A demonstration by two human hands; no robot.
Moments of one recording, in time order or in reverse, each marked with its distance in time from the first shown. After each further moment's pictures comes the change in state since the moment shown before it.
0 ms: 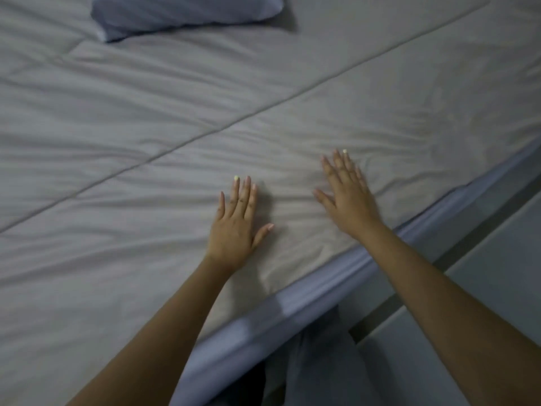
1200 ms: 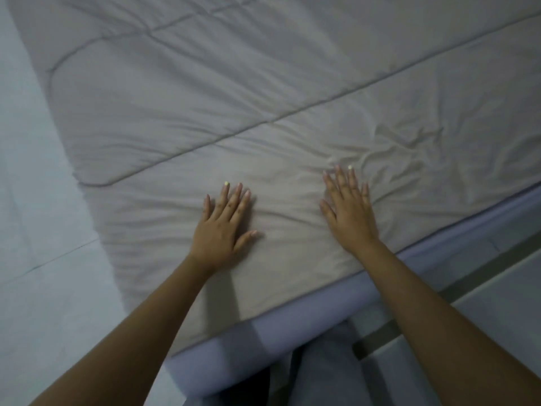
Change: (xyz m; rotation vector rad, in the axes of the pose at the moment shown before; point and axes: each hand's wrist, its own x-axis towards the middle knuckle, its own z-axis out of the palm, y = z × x) left_hand -0.335 -0.300 -0.029 0.019 -0.066 -0.081; right_hand -0.129 -0.374 0.135 -0.063 -0.049 -0.030
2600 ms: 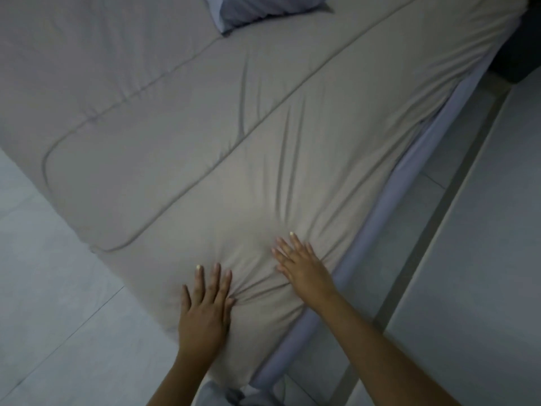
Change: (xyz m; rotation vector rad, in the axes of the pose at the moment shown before) left_hand -0.201 -0.080 0.042 -0.031 -0.110 0.077; right_hand -0.172 -0.192 0.100 0.036 0.149 0.008
